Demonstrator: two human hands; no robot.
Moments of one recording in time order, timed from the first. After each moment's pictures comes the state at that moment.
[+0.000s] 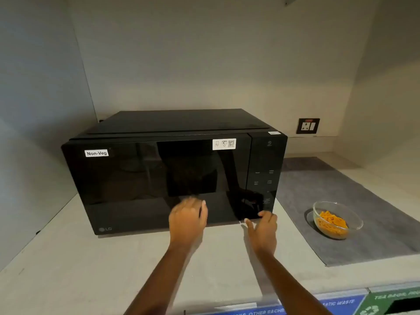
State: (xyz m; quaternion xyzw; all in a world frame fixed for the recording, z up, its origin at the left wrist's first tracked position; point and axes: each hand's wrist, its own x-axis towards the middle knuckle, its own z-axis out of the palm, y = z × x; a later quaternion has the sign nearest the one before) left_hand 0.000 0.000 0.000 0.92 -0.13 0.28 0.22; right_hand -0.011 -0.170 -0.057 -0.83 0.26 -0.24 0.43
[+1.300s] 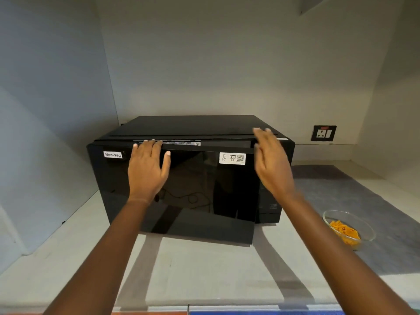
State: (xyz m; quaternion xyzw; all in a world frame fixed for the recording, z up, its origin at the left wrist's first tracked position) left_hand 0.023 0.083 0.103 0.90 -0.05 0.41 0.12; right_hand -0.020 -0.173 0.126 -0.86 -0.11 -0.40 0.29
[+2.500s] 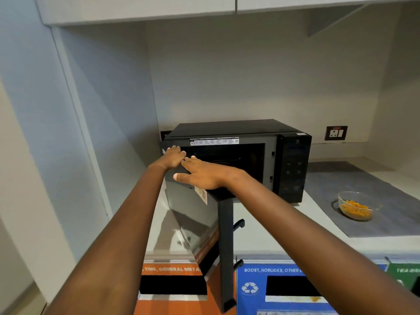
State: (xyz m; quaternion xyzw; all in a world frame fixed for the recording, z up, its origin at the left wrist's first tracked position) left_hand -0.077 0.178 0.171 0.96 -0.01 0.04 0.26; right_hand -0.174 0.056 0.181 -0.95 -0.27 0.04 0.14
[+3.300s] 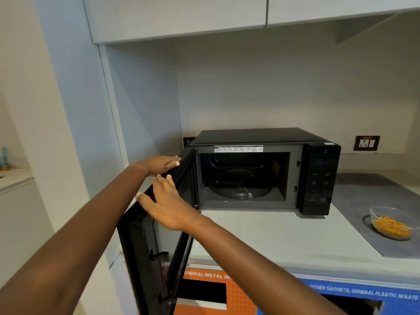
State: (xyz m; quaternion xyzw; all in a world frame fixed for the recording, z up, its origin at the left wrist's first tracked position) left_hand -0.109 0.272 0.188 0.99 -0.08 -0.01 0.11; right_hand -0.217 0.163 0.145 -0.86 -0.32 0.04 0.39
